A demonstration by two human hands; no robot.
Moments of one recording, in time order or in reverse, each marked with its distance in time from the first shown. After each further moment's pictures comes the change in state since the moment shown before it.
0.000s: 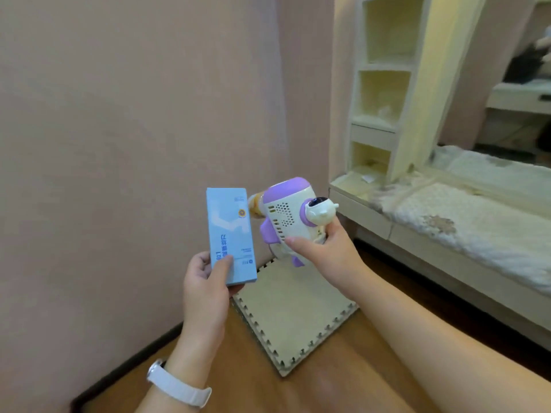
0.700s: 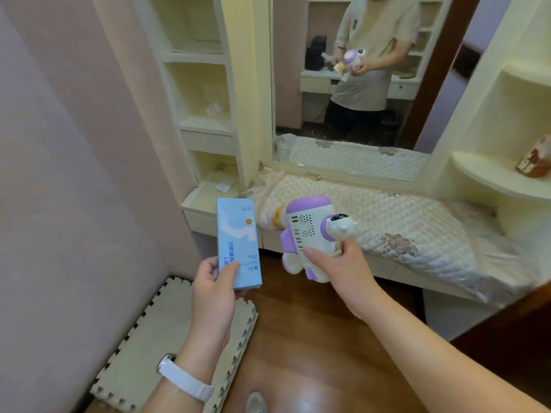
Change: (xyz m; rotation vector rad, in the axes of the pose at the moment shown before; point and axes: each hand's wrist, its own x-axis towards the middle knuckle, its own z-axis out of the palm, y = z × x) left_hand 0.073 -0.102 0.318 0.033 -0.606 -0.233; right_hand 0.035 0.033 -0.264 -0.149 0.752 0.119
